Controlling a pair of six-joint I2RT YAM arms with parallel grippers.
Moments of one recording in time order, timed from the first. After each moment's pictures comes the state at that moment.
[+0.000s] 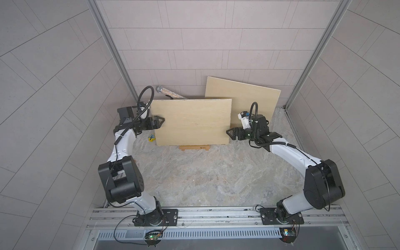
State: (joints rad) left arm 0.36 1.60 1.30 -0.44 0.76 0.08; right arm 0.31 1.50 1.06 -0.16 -0.35 0.27
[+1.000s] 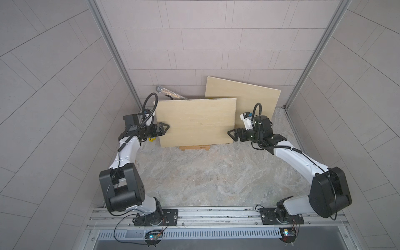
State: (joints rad) left arm 0.30 1.48 1.10 -0.39 0.77 0.01; right arm 0.31 1.40 1.01 -0.19 -0.38 0.30
